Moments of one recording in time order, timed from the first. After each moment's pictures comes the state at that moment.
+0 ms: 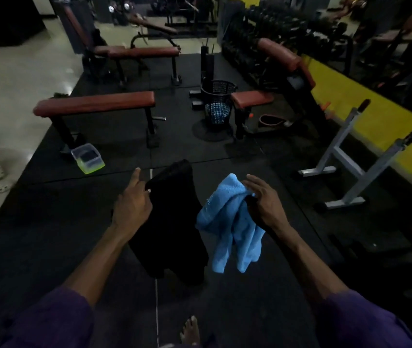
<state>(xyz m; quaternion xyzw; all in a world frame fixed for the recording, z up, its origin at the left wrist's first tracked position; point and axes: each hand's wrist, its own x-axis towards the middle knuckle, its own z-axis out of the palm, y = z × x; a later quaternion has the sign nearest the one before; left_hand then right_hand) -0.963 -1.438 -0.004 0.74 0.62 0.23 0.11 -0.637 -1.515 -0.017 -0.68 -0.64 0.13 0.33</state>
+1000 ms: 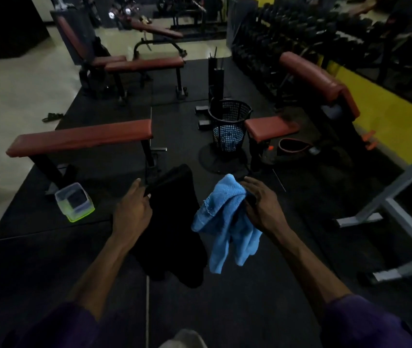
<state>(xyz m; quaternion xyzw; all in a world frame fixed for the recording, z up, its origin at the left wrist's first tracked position) -0.842 -0.928 0.000 0.74 0.61 0.26 0.06 -0.526 -1.000 0.010 -0.64 -0.67 0.12 0.35</state>
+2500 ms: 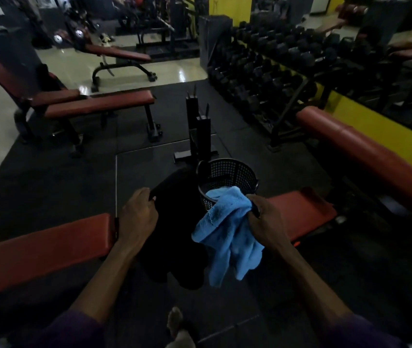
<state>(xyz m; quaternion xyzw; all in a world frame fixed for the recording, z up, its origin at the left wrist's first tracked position) -0.636 -0.121 0.024 0.74 0.58 0.30 0.13 -0.363 -0.235 0.006 -0.73 -0.54 0.18 0.38</state>
